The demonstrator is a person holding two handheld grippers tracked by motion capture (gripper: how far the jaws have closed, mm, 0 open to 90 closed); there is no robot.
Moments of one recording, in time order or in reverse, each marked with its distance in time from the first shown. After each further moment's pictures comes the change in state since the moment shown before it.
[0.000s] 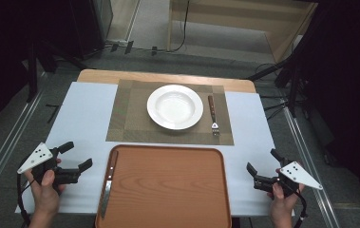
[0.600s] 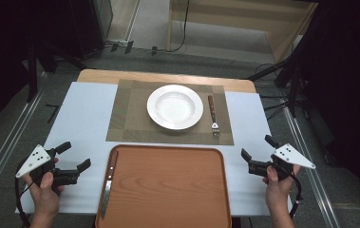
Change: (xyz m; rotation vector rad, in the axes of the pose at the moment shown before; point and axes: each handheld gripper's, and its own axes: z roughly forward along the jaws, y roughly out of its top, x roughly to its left) left arm 0.000 -0.004 -0.004 -0.033 0.026 0.015; right arm -0.001 0.037 0.034 0.045 0.012 -0.011
